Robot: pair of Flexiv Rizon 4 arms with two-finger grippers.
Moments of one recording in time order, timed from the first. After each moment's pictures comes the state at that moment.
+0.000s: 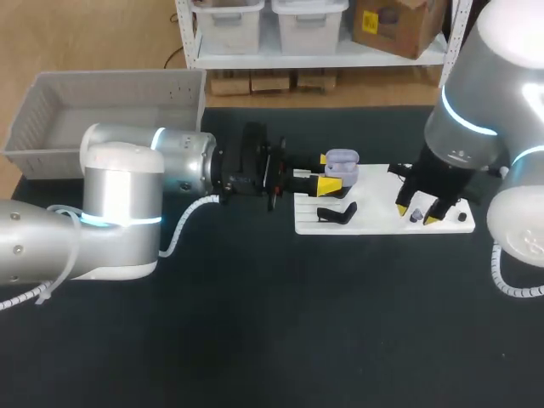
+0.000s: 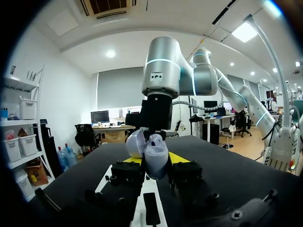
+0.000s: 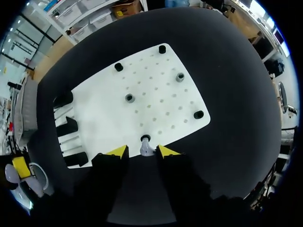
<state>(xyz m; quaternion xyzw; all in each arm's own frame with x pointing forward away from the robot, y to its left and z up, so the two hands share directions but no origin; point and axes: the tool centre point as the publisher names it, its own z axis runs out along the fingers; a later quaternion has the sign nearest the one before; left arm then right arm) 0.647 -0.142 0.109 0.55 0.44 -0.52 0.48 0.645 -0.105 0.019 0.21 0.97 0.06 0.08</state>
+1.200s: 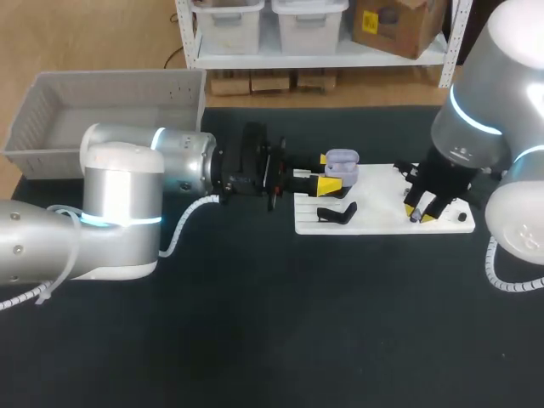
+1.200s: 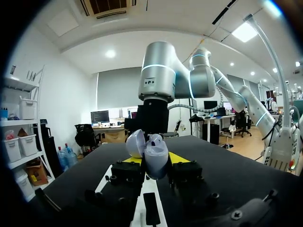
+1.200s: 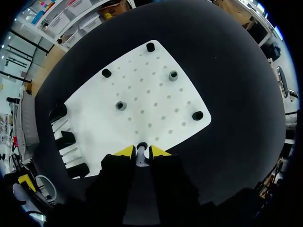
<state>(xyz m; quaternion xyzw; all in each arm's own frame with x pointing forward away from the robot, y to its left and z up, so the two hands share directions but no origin) 0.647 -0.142 0.109 0.55 0.44 -0.52 0.48 0.652 -0.111 0.010 0.26 0.96 0.08 0.07</state>
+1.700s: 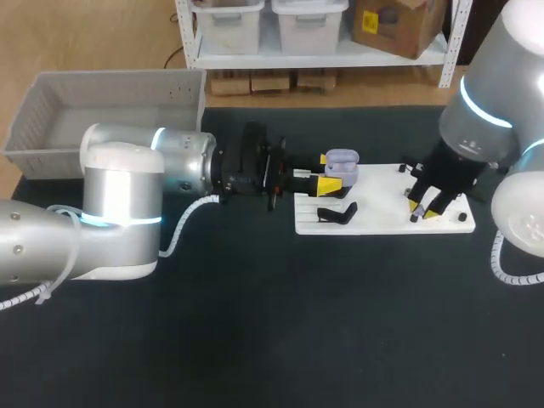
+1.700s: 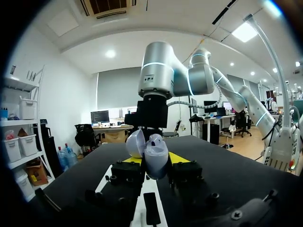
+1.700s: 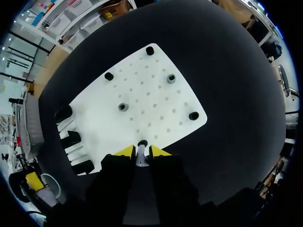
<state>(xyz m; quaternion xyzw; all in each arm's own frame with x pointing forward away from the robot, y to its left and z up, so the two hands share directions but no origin) 0.647 -0.142 0.109 0.55 0.44 -0.52 0.48 0.650 -0.113 0.027 0.26 0.96 0.09 0.06</state>
